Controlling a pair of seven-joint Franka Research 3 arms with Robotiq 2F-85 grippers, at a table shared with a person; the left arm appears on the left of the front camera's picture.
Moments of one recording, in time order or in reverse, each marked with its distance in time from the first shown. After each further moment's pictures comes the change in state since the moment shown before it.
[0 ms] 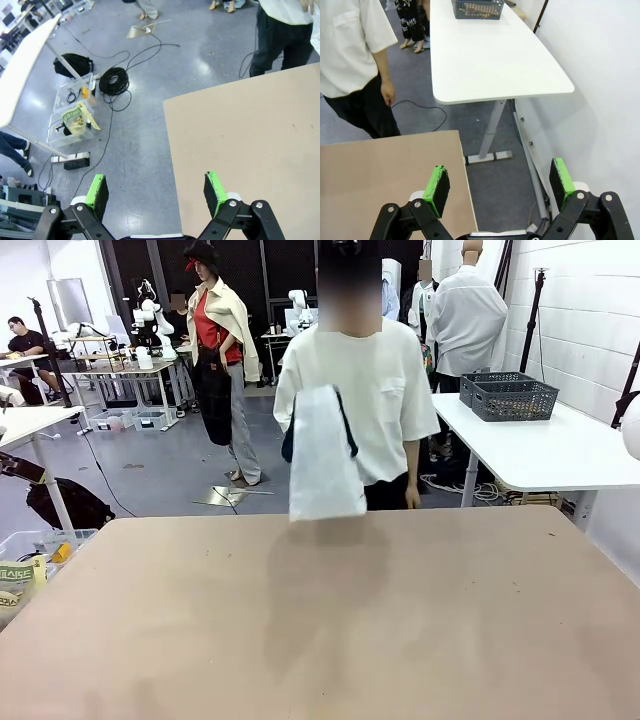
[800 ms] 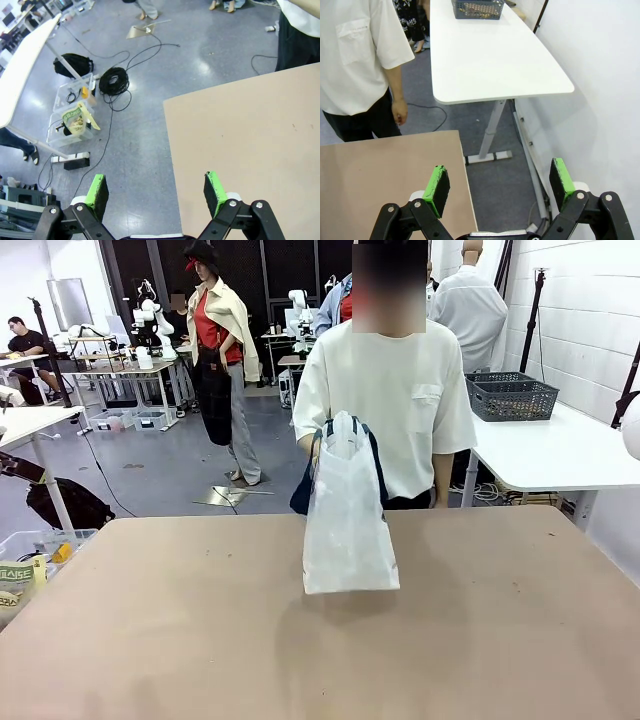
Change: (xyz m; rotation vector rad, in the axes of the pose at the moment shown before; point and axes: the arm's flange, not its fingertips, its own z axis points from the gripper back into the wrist) left arm 0.000 0.000 0.000 0.000 0.000 0.000; right arm 0.000 0.000 0.000 0.000 0.000 0.000
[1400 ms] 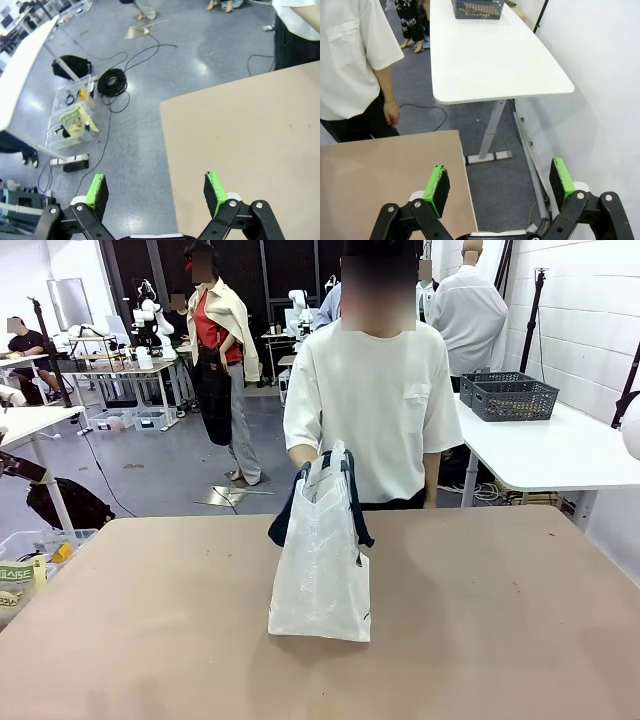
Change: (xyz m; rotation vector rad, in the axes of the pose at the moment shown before) left arm 0.005 -0.009 -0.001 -0.013 -0.005 -0.019; right arm 0.000 0.000 0.000 0.000 0.000 0.000
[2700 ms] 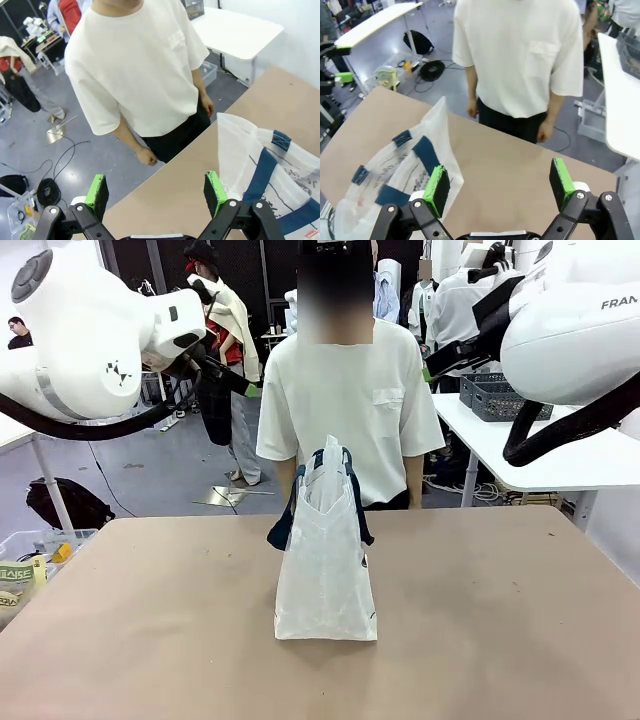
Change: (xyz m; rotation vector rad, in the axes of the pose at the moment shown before) left arm 0.216 -0.248 0.079 -0.403 -0.353 -0.250; right arm 0.067 0.227 0.167 0.638 -0.129 0.188
